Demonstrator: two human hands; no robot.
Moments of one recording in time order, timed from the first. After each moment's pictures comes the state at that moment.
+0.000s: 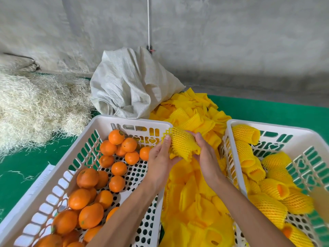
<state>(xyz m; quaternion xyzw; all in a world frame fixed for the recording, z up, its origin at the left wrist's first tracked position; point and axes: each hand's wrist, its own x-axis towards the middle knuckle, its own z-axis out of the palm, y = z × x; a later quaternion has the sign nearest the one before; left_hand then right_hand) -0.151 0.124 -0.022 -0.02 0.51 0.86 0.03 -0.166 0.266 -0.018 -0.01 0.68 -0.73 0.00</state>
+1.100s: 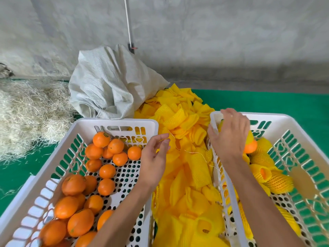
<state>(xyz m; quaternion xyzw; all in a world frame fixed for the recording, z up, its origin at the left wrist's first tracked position) -0.145 0.132 -0.030 0.05 0.69 0.72 -0.07 -0.193 0.367 -0.017 0.07 0.92 -0.11 -0.37</state>
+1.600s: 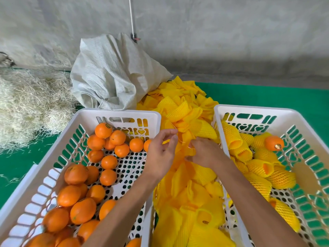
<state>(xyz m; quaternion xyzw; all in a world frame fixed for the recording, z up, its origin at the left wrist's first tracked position) -0.141 0.138 -0.028 0.08 0.75 0.65 -0.07 -0.182 0.326 -0.057 -0.08 0.99 -0.08 0.07</state>
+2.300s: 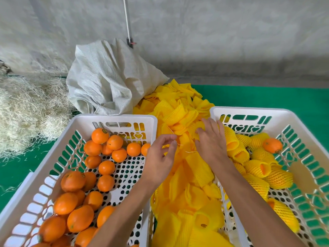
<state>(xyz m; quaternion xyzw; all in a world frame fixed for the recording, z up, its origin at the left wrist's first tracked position) -0.136 0.142 -0.024 0.10 0.78 0.61 -0.07 -0.187 0.339 -0.043 -0.02 0.99 0.00 -0.16</state>
